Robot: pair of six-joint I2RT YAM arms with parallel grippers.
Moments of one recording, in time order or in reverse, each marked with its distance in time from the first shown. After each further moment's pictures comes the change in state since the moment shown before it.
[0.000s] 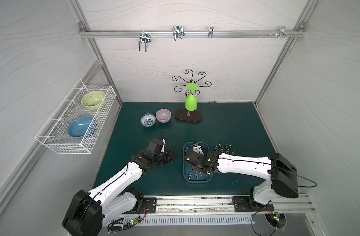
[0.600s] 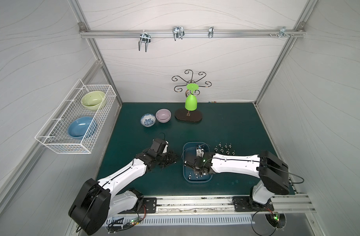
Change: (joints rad) left arm 0.000 0.129 -0.008 0.066 0.069 0.016; right arm -0.013 0.089 -0.009 -0.081 0.021 0.159
